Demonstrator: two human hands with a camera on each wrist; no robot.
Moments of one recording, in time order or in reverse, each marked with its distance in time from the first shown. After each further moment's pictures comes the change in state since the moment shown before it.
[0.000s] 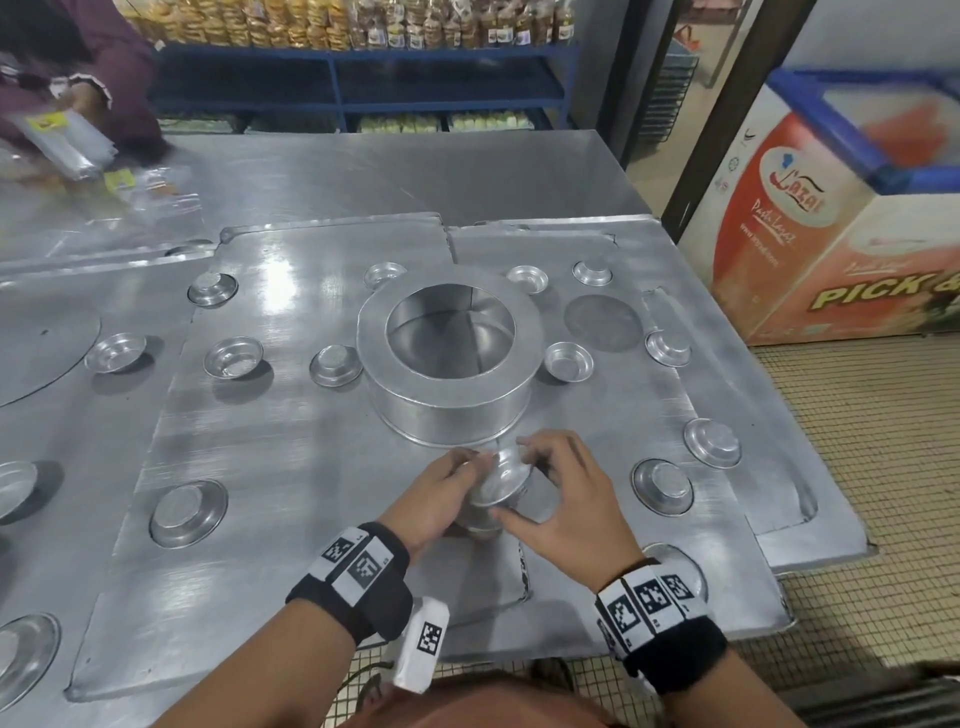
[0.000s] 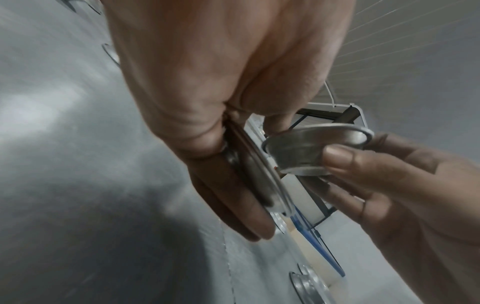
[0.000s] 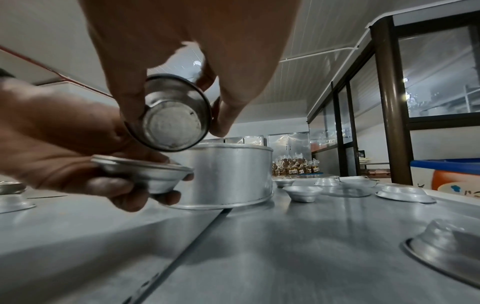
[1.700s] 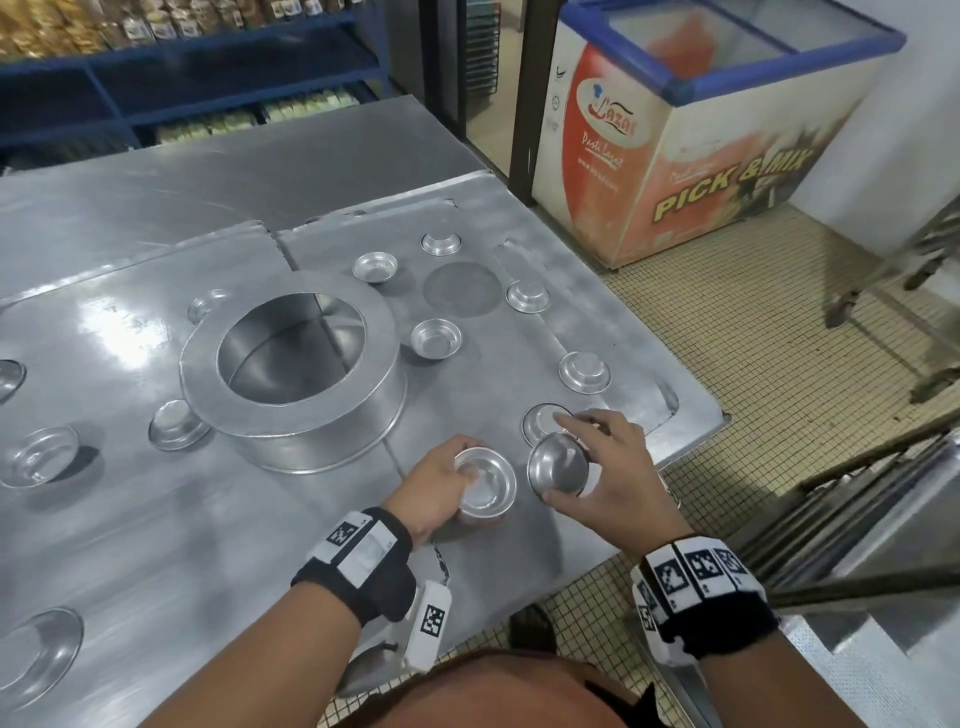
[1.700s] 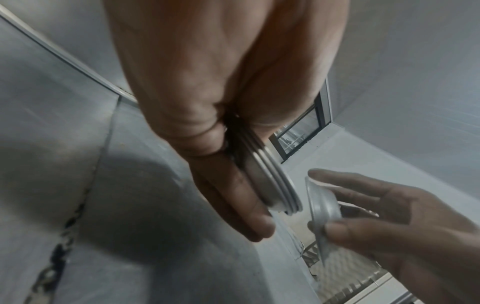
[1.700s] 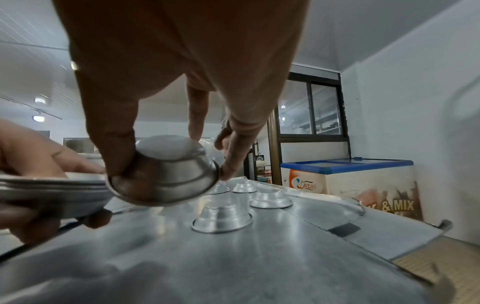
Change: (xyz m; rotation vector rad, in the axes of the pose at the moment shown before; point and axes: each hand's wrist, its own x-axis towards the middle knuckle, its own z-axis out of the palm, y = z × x) left_hand 0.037 0.000 0.098 0.328 -0.262 0.033; right_hand -0.082 0.050 -0.101 -0.273 0.160 0.474
